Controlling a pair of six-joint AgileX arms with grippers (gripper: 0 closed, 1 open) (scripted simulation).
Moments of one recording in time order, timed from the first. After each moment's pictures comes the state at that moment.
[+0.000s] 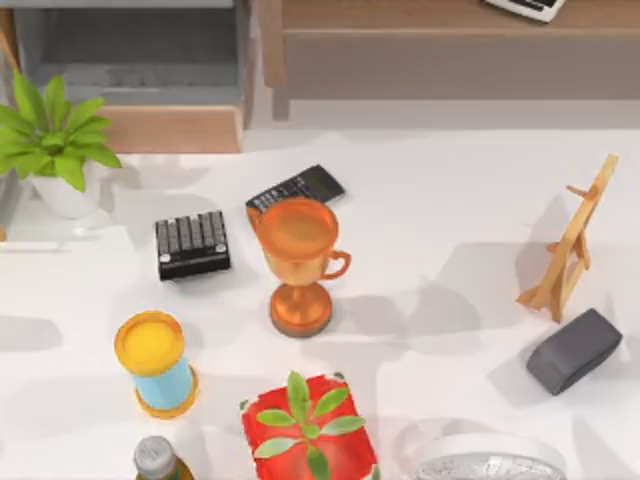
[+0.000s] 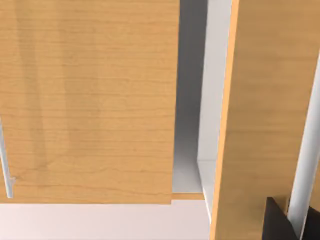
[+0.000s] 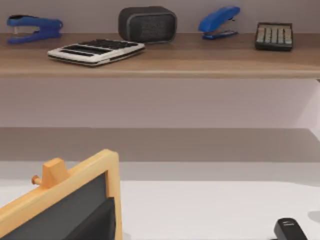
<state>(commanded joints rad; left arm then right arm) 0.62 2.06 0.59 1.45 0.66 1.58 0.00 0.00 0.00 0.00 0.00 0.00</state>
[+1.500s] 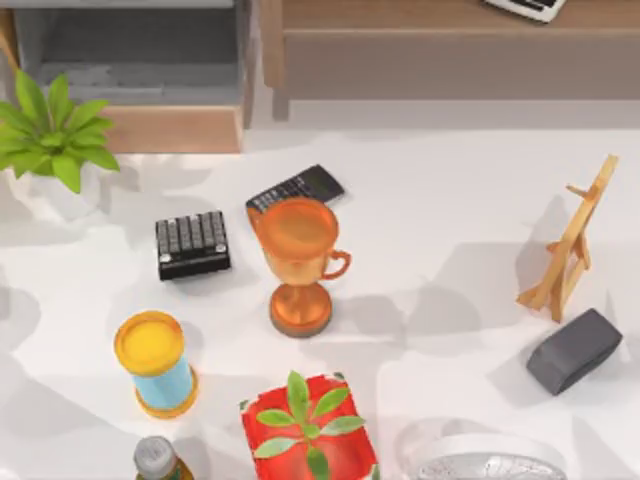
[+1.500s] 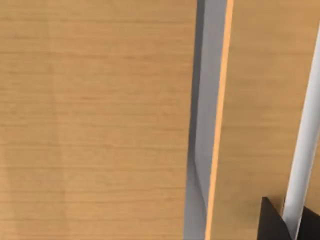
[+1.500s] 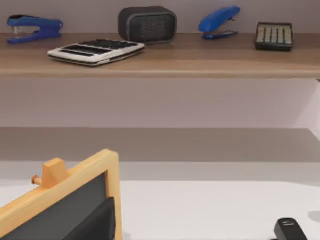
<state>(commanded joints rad) 0.45 2.24 0.99 1.22 0.49 1.58 0.00 0.00 0.00 0.00 0.00 0.00</state>
